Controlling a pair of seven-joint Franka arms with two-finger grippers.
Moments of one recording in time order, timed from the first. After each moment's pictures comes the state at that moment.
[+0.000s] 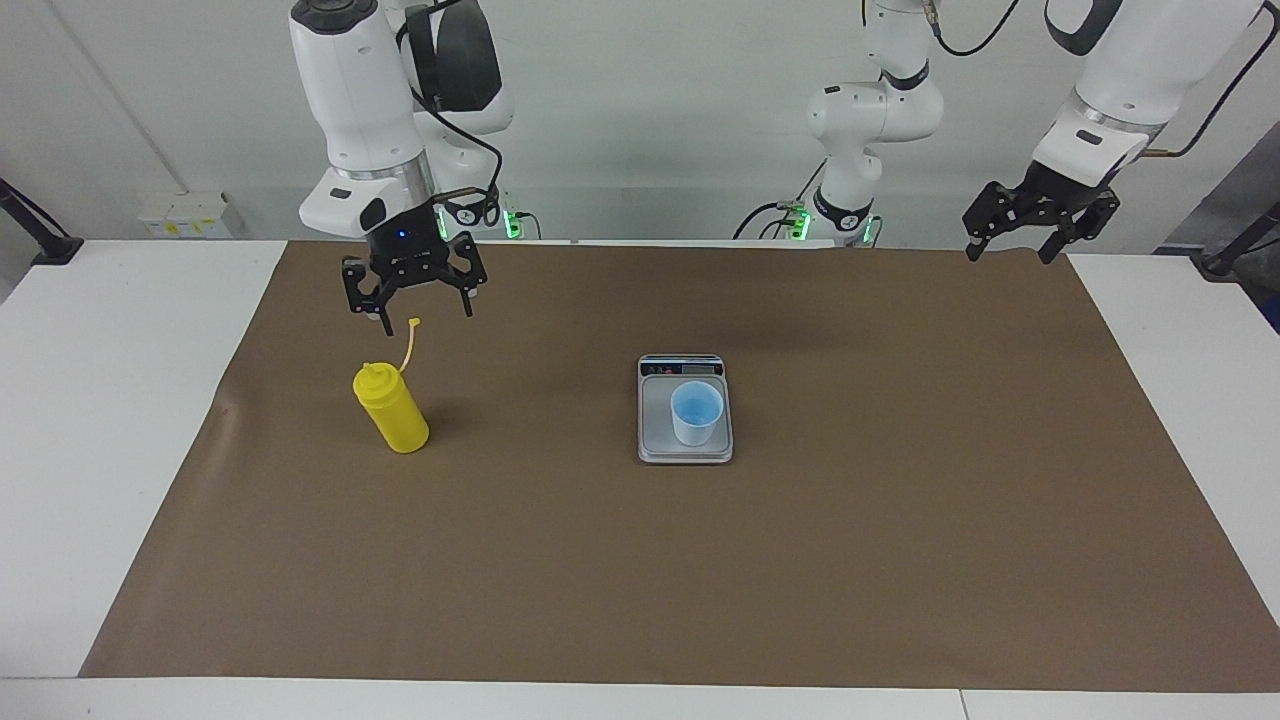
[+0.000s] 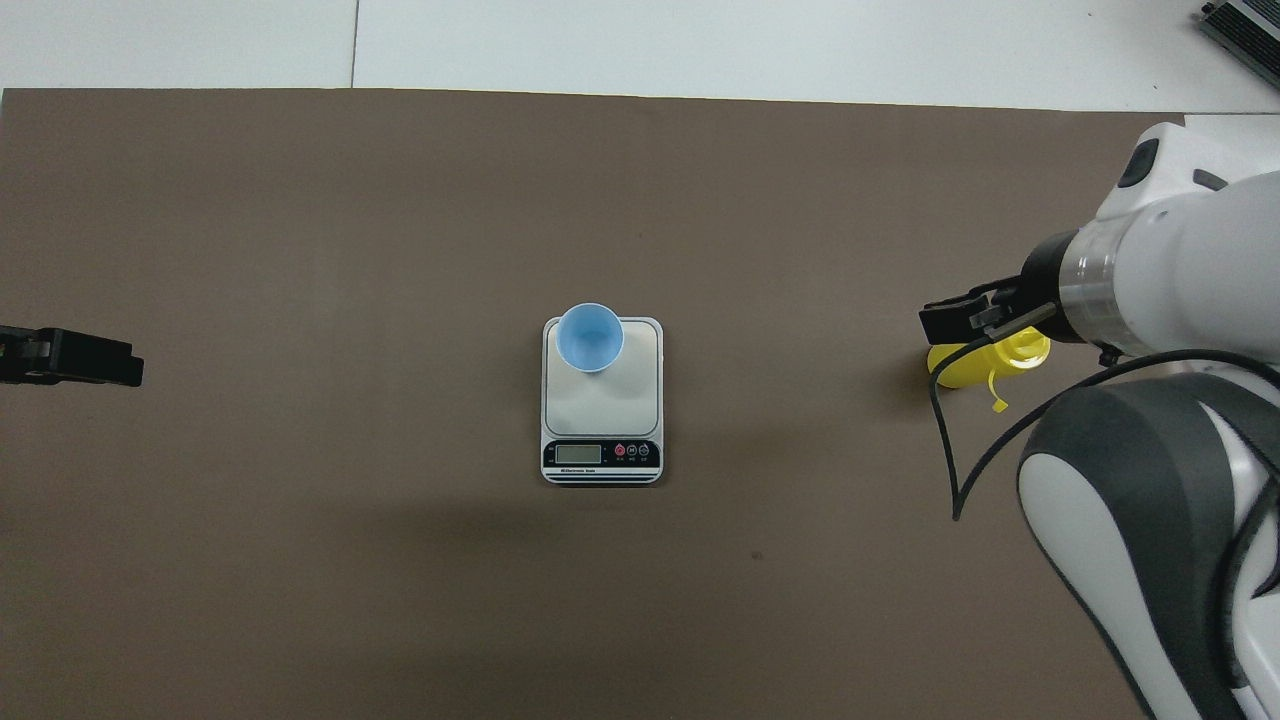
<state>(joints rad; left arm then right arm) -0.02 -0.13 -0.03 -1.70 -0.03 1.58 0.04 0.04 -0.04 0.14 -1.75 -0.03 1.90 -0.11</state>
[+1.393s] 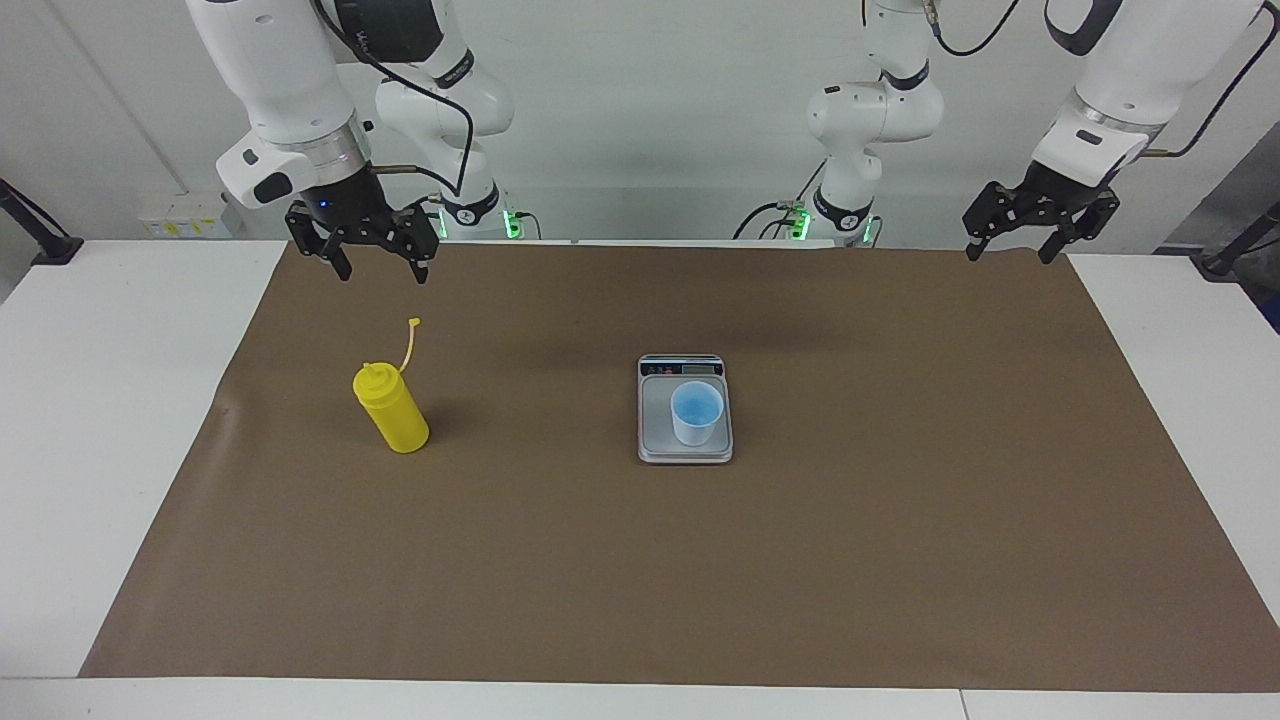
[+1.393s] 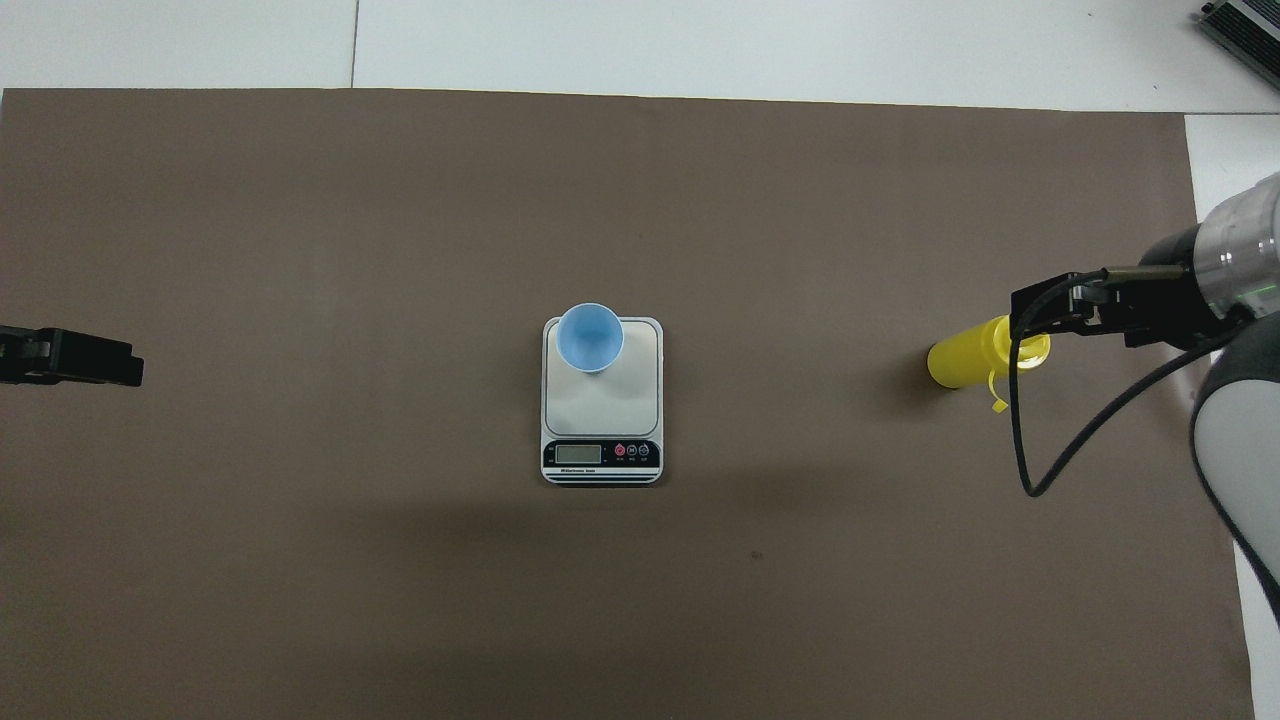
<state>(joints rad) -0.02 -0.13 -0.03 -1.70 -0.03 1.58 0.04 -0.03 0.01 0.12 -1.56 0.01 1.57 0.16</state>
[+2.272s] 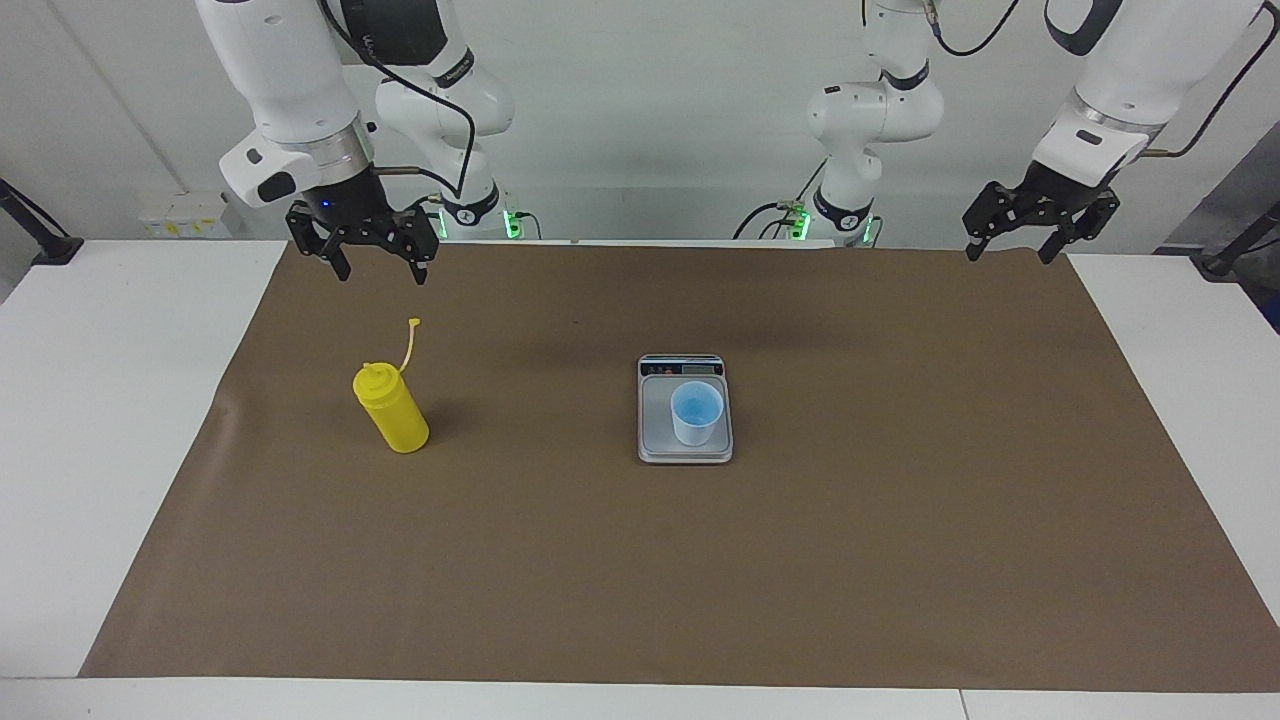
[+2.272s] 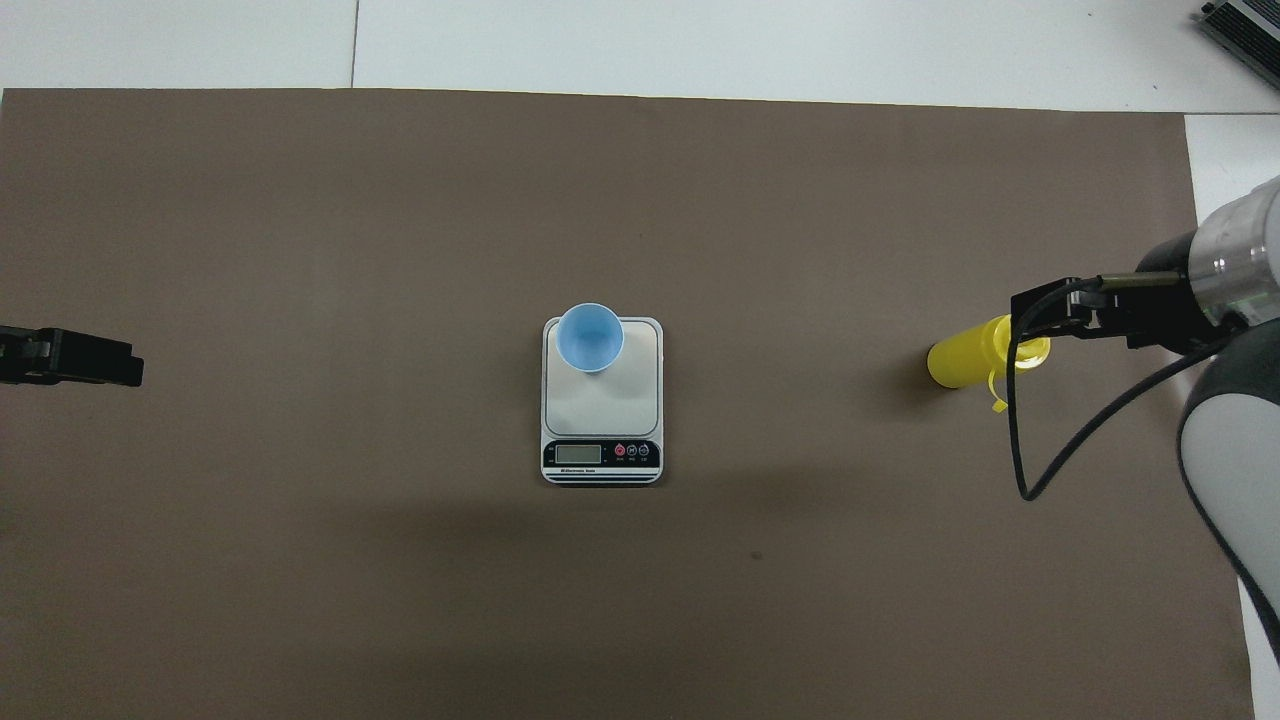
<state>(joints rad) -0.02 -0.13 -0.03 -1.70 -0.03 1.58 0.04 -0.03 0.00 0.12 -1.59 -0.01 1.59 0.16</state>
